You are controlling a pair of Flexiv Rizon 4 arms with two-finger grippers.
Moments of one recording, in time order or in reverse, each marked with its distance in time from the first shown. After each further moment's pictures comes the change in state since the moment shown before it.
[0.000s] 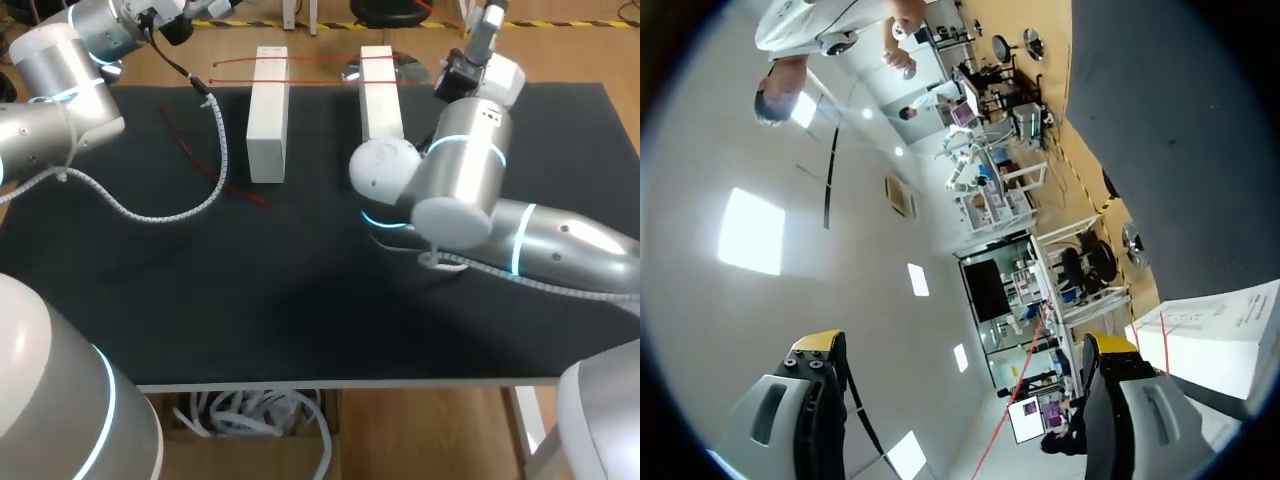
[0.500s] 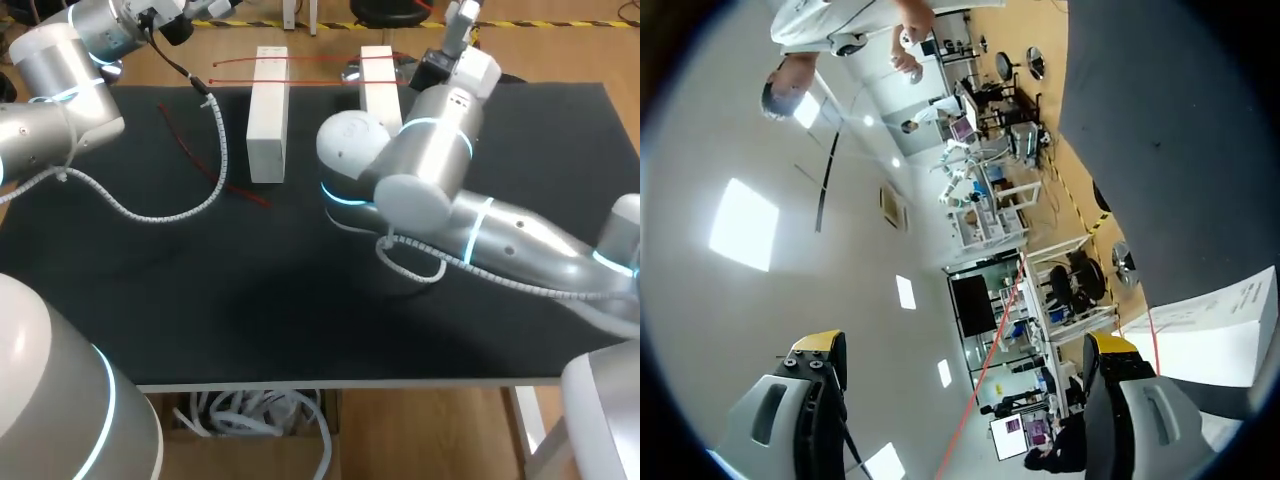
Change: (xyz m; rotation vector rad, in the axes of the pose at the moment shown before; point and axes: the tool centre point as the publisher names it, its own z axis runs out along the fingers) left arm 0.000 0.000 0.000 0.000 0.000 0.000; right arm -0.020 -0.021 -0.001 -0.089 -0.046 -0.059
